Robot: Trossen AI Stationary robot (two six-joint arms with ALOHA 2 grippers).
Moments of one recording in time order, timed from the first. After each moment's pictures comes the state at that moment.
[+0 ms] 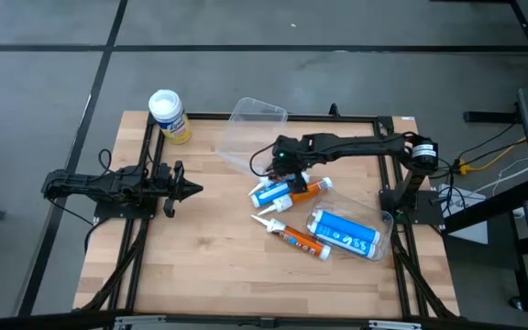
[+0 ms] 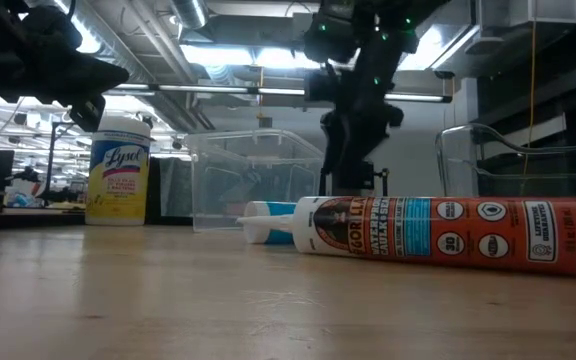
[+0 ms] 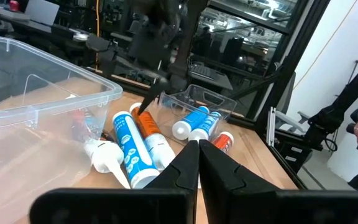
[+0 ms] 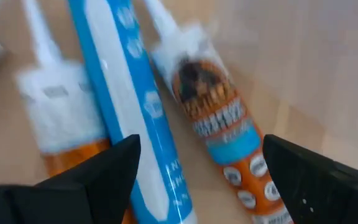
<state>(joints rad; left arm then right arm) -0.05 0.01 0.01 0.03 -0.08 -0.32 -0.20 1.81 1.35 -0.71 0.04 -0.43</state>
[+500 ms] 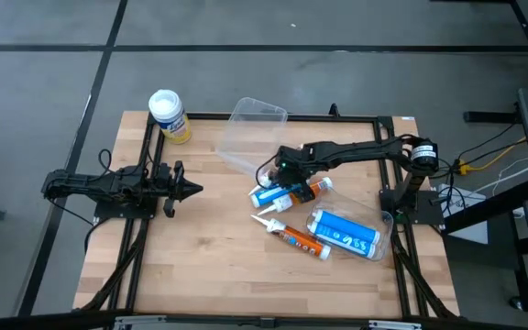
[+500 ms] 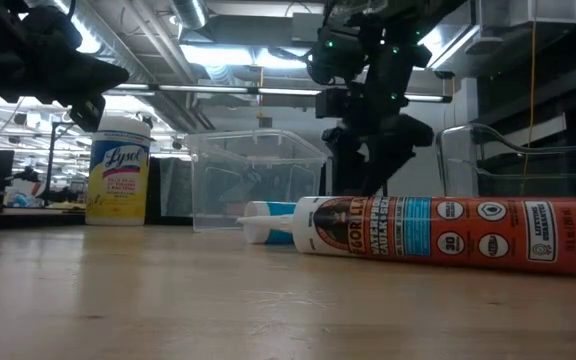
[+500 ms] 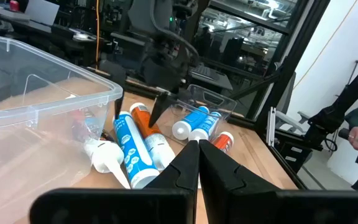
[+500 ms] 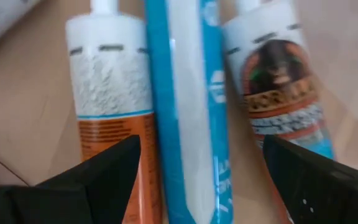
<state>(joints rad) -0.05 0.01 0.01 0.03 -0.08 -0.32 -0.17 1.81 1.24 -0.67 -0.03 -0.57</state>
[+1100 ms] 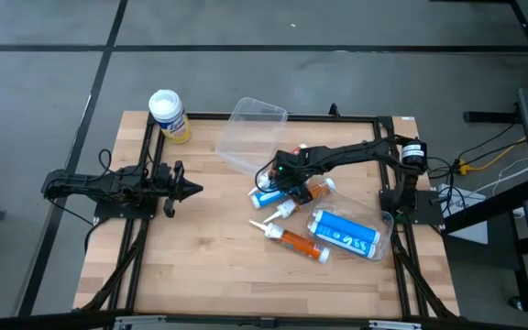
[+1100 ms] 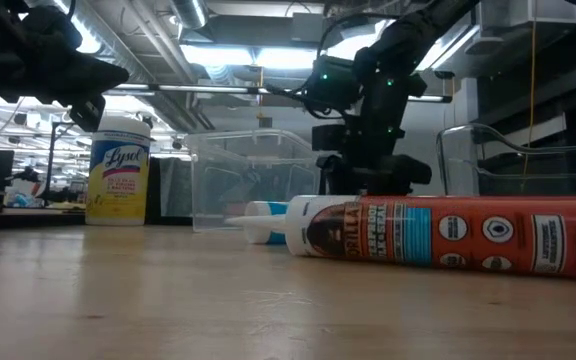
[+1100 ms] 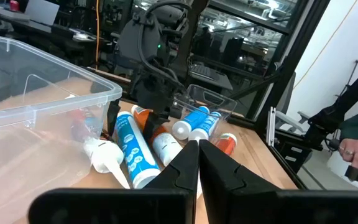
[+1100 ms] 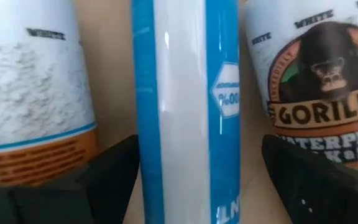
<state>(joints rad) -0.05 0.01 0.01 0.03 -0.08 -0.32 -0.18 1.90 1.19 -0.54 -0.03 -0.63</state>
